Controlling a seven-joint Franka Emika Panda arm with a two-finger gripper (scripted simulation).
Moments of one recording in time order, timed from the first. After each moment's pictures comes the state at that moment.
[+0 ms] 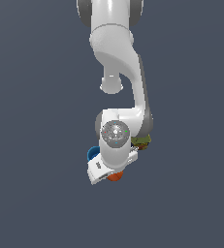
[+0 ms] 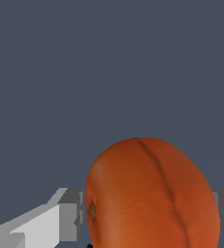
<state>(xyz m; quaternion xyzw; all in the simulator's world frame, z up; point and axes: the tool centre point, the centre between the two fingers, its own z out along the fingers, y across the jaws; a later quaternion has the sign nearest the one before) 0.129 0.010 0.070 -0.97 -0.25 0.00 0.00</state>
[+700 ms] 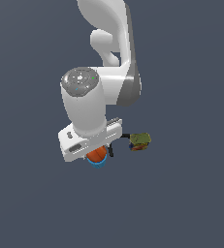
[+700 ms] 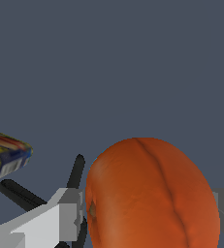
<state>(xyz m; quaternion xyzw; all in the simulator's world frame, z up) 0.094 -0.057 0.190 -0.97 -0.25 0.00 0.00</state>
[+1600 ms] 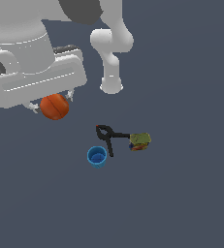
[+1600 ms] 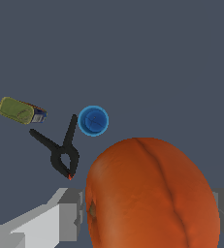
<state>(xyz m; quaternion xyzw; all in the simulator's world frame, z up) 0.045 -0.158 0.371 -0.97 -0.25 0.00 0.00</state>
